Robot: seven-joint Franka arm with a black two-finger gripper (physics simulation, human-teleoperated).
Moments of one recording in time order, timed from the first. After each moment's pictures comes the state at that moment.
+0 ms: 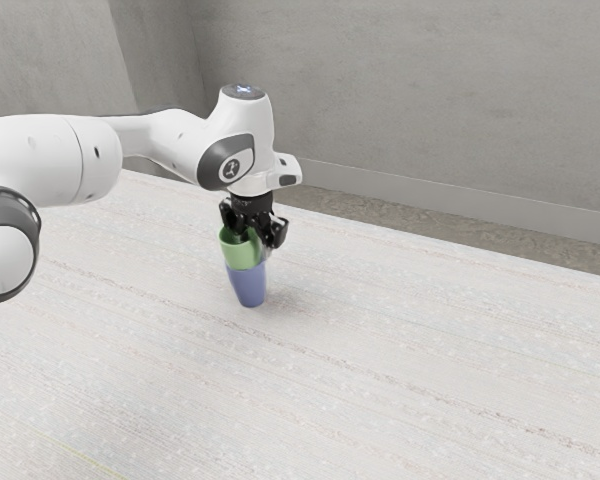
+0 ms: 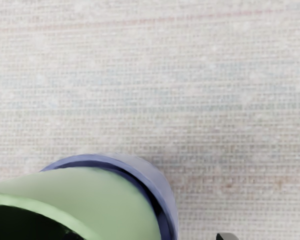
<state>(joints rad) 0.09 0.58 -0.20 -1.44 0.27 2.03 -0.16</state>
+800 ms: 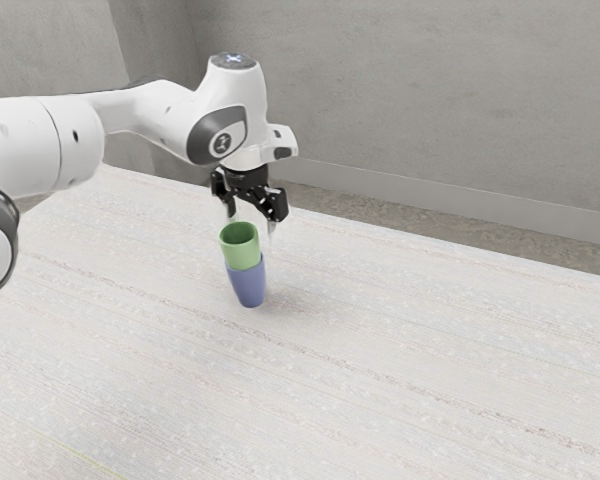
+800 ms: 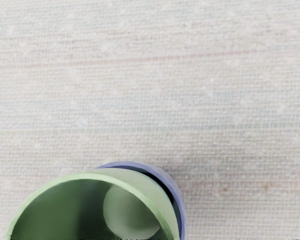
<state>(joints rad) 0.09 0.48 -0.20 -1.45 0.28 2.00 -0.16</state>
